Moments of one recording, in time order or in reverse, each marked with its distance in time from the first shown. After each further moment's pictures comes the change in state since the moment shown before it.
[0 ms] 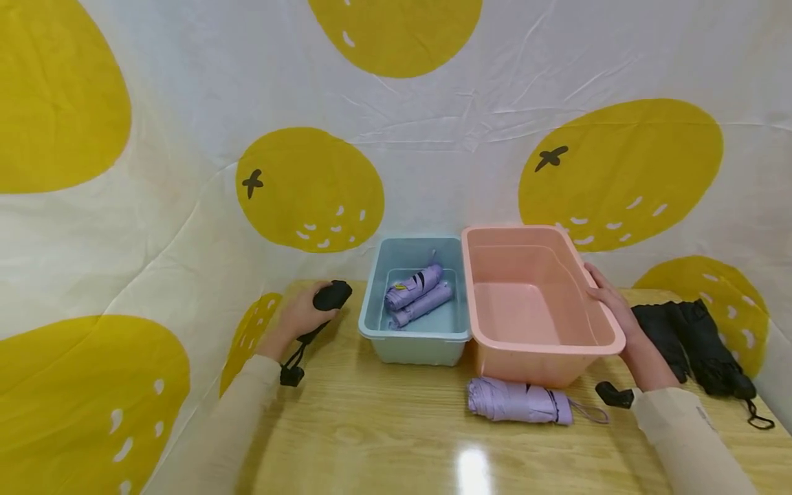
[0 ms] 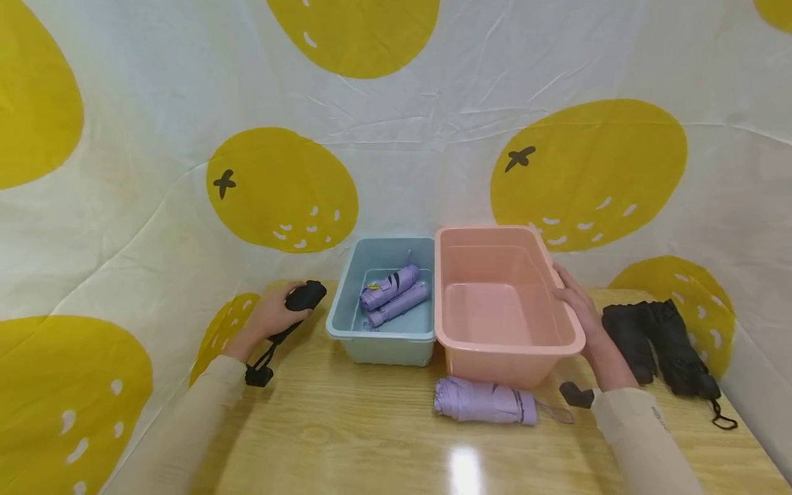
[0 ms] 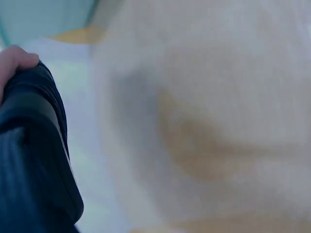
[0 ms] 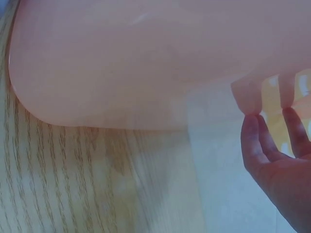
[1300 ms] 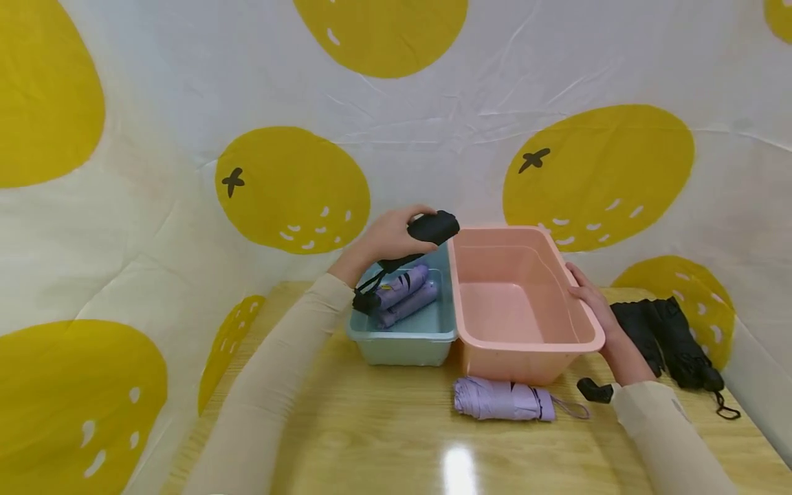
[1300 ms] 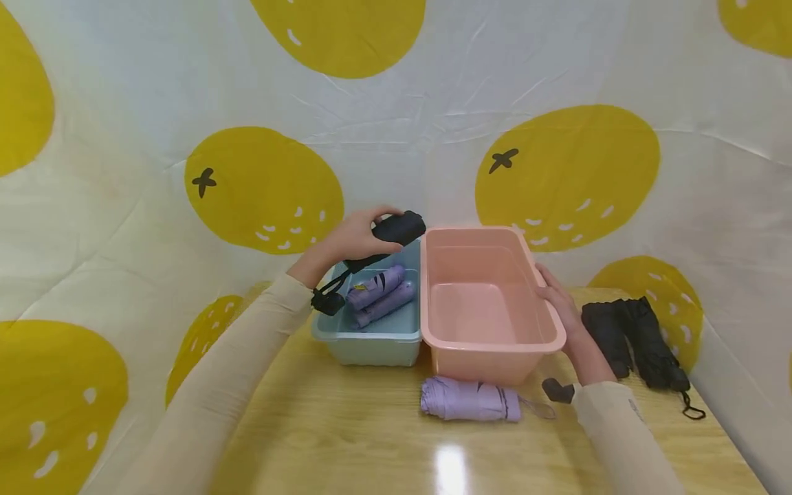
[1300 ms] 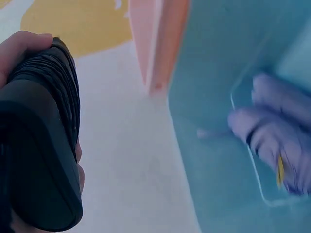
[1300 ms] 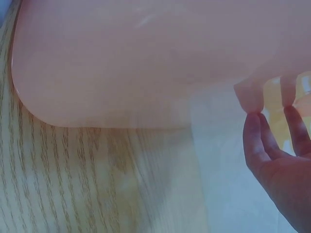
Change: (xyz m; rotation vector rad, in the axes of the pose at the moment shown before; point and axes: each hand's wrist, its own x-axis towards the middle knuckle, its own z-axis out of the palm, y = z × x) left_hand 0.100 0.256 -0.045 -0.111 -0.158 0.379; right_hand -0.003 -0.013 0.013 -0.016 0.046 0.051
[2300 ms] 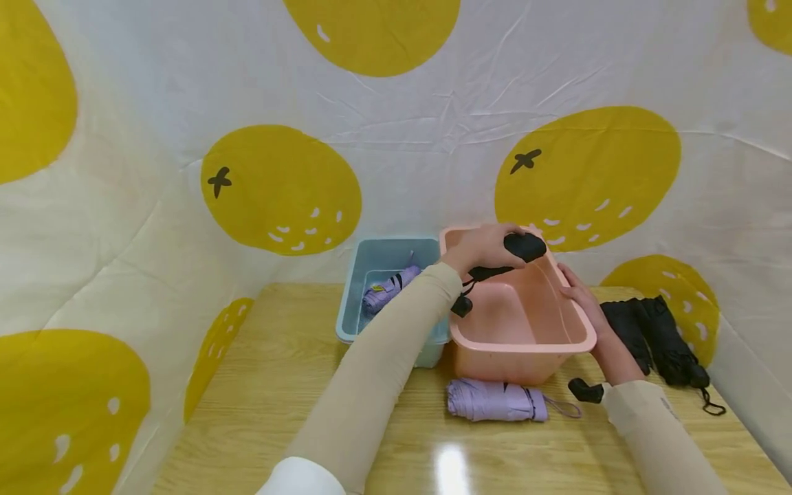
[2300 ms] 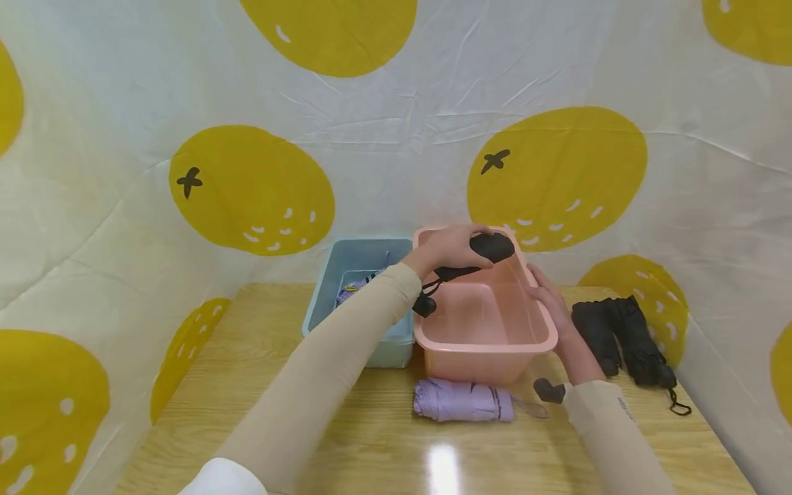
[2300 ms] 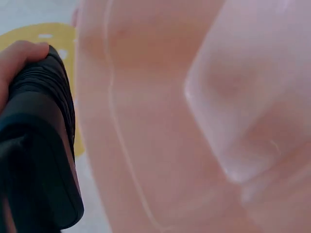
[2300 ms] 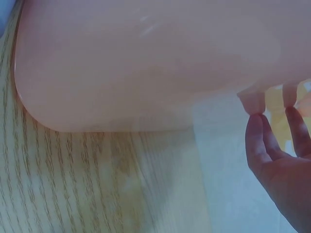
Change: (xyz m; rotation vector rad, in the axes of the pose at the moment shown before) left_hand 0.101 0.092 0.121 0.048 -0.181 0.051; right_hand 0.004 0.005 0.001 -0.028 0.013 -0.011
